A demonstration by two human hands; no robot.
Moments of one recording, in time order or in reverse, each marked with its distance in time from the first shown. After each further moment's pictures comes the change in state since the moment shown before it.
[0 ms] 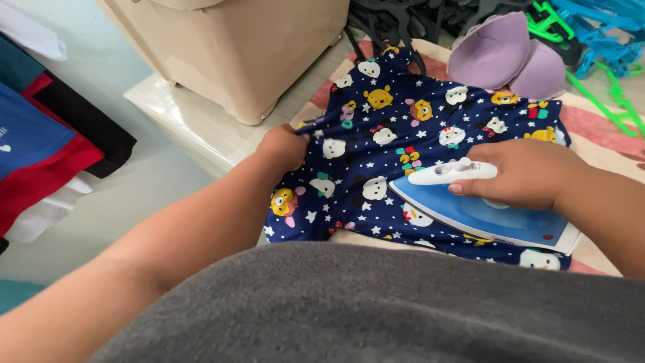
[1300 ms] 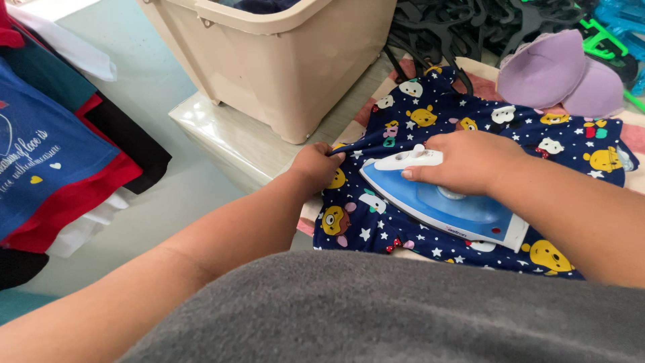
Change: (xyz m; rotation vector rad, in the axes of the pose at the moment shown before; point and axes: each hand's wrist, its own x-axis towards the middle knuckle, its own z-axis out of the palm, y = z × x) left_hand 0.005 -0.034 -0.016 -0.382 -0.122 0.088; right_hand 0.042 -0.150 -0.030 0.064 0.049 -0.079
